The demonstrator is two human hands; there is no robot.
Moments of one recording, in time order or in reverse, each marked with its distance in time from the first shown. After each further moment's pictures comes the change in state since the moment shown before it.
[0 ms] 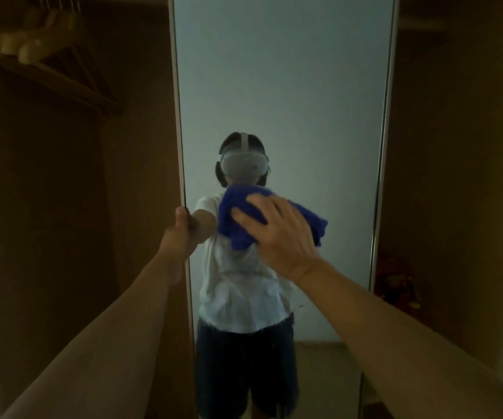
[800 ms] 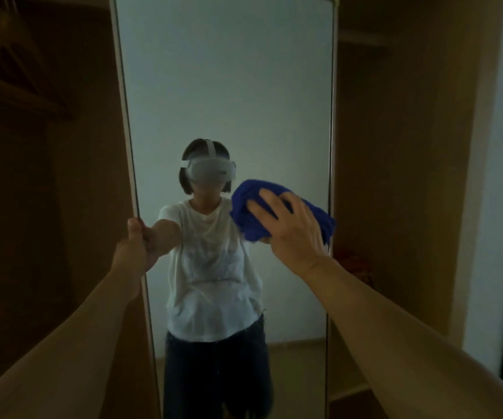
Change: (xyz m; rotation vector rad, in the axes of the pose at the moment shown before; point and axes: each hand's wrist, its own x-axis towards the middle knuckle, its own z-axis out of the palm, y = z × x) left_hand 0.020 -0.012 0.009 -0.044 0.111 0.031; right_hand -0.034 0.066 -0.022 -0.190 -0.029 0.145
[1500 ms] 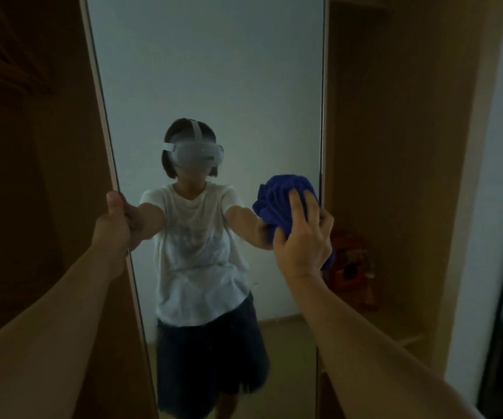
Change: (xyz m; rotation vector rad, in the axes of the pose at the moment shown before) left_hand 0.015 -0.014 -0.004 -0.035 0.062 0.035; right_hand -0.064 -0.020 0.016 0.133 -0.025 0.726
